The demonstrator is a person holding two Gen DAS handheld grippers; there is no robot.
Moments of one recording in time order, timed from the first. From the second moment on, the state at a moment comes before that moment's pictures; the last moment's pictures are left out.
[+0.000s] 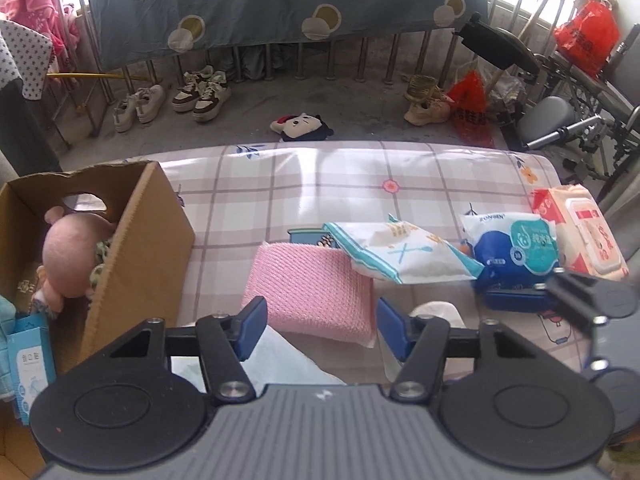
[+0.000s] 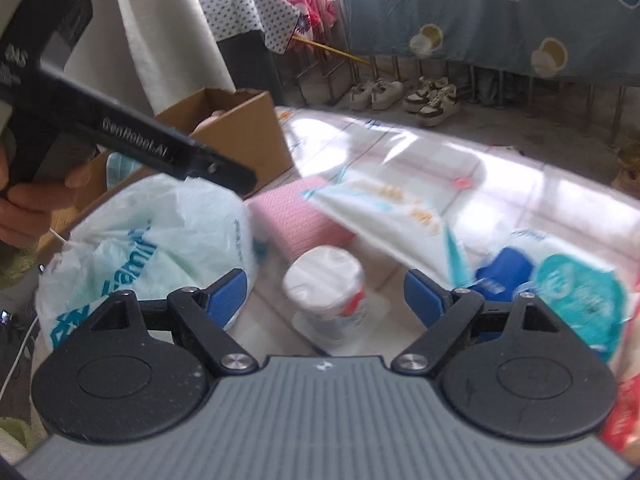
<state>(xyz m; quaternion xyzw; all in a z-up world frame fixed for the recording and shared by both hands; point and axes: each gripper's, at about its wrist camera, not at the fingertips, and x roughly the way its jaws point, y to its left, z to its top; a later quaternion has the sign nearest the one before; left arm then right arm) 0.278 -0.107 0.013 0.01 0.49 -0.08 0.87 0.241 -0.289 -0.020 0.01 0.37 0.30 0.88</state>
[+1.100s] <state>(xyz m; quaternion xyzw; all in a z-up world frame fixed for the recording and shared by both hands) 0.167 -0.186 0.017 0.09 0.43 -0.20 0.88 0.218 -0.435 -0.102 0.42 0.43 0.16 0.78</state>
